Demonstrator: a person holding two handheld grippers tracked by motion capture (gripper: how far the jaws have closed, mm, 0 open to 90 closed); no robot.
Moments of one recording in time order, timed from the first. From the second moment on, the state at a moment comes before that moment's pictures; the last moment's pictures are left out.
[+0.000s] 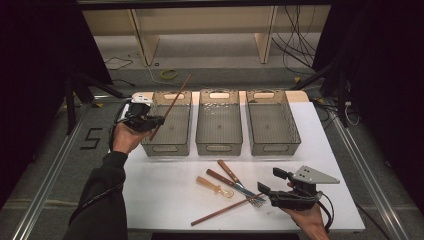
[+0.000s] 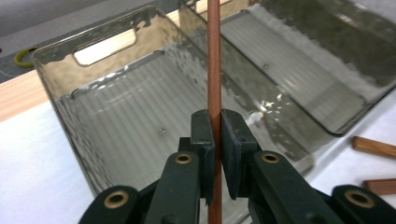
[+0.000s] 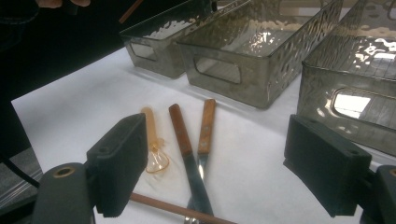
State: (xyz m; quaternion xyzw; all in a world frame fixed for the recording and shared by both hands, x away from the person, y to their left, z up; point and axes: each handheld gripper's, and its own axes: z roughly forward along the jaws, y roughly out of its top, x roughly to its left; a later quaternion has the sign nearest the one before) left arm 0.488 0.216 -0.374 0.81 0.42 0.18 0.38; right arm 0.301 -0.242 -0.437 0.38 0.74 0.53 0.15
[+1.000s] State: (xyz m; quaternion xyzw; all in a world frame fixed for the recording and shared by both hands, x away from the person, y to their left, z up) left arm 0.509 0.227 -0.412 0.80 0.47 0.17 0.34; right arm 0.301 -0.241 -0.438 0.38 0.75 0.52 0.14
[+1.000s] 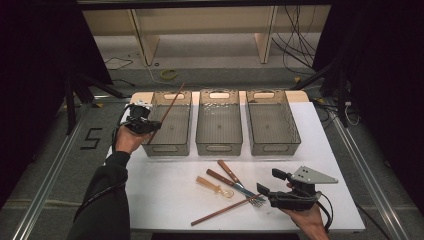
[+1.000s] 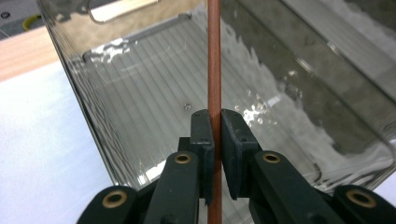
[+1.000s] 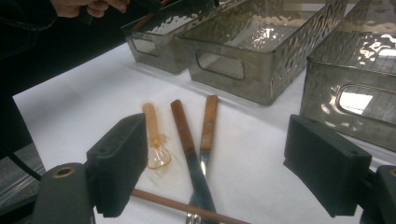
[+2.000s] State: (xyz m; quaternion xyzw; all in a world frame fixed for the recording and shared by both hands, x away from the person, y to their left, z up) left arm 0.435 0.182 -0.401 0.81 0.41 0.10 0.41; right arm 0.300 -0.244 -0.437 0.38 0.75 0.52 0.15
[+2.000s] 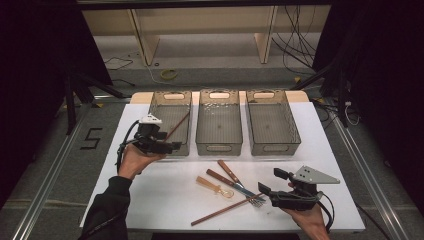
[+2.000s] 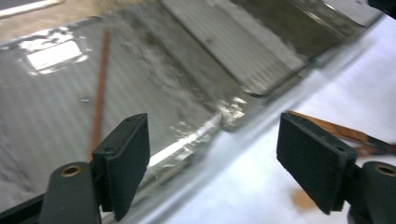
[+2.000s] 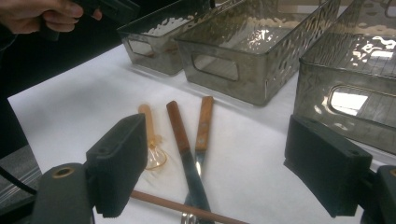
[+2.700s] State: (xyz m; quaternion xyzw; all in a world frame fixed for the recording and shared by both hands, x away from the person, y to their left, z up) left arm 0.377 0.112 -0.421 0.87 0.32 0.05 0.37; right arm 0.300 -0.243 -0.438 0.38 0.75 0.52 0.15
